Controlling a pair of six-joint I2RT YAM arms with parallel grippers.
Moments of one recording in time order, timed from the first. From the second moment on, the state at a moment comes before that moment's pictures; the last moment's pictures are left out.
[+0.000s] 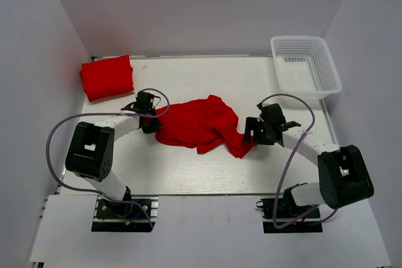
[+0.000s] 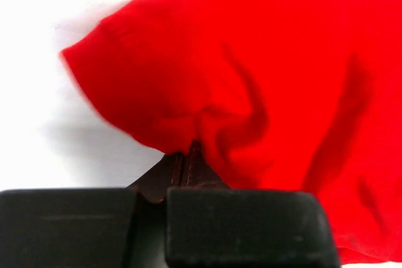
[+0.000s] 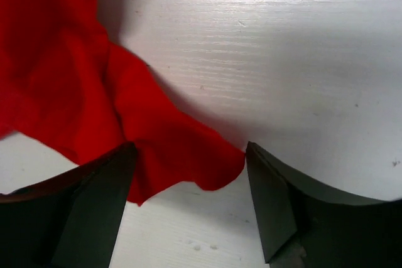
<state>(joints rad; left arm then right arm) -0.26 1.63 0.87 -0.32 -0.05 -0.55 0.35 1.33 0.66 -0.31 -0.13 0.33</state>
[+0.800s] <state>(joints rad) -0.26 1.14 1.21 -0.25 -0.16 -0.41 0.34 1.00 0.95 -0.13 0.31 0.27</state>
